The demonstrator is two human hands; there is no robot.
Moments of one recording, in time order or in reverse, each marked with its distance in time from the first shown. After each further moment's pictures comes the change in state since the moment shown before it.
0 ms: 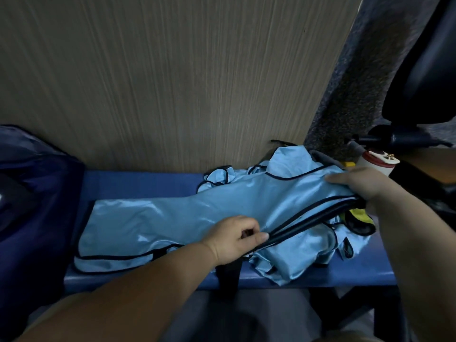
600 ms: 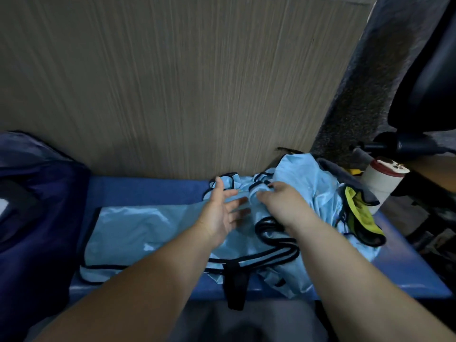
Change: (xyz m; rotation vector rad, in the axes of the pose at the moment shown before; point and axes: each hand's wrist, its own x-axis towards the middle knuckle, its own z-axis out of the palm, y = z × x) left_hand 0.029 0.012 -0.048 -1.300 0.317 -0.659; right_hand -0.038 -0.019 0.144 -0.153 -0.113 -0.233
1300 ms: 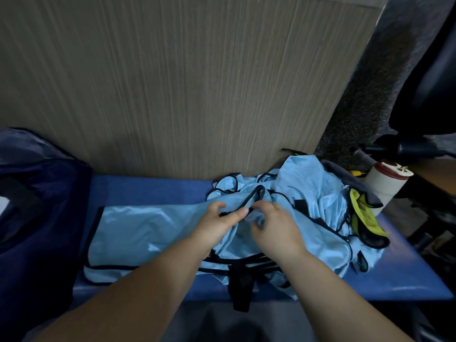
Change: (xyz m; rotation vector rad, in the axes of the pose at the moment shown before) left_hand -0.009 -0.008 -0.036 0.664 0.095 0.063; right_hand -0.017 0.039 0.040 -0.467 0.070 -0.269
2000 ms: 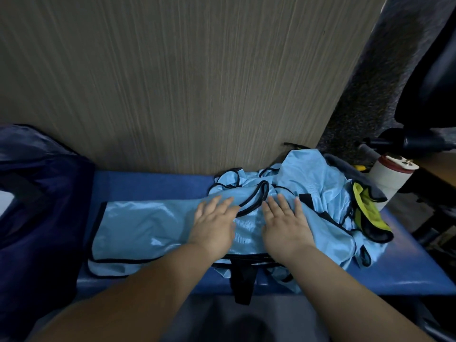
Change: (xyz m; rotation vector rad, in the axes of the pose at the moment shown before) left_hand 0.001 -0.025 0.004 1.106 0.161 0.472; right_hand 0.004 0.025 0.007 -0.791 -0.252 -0.085
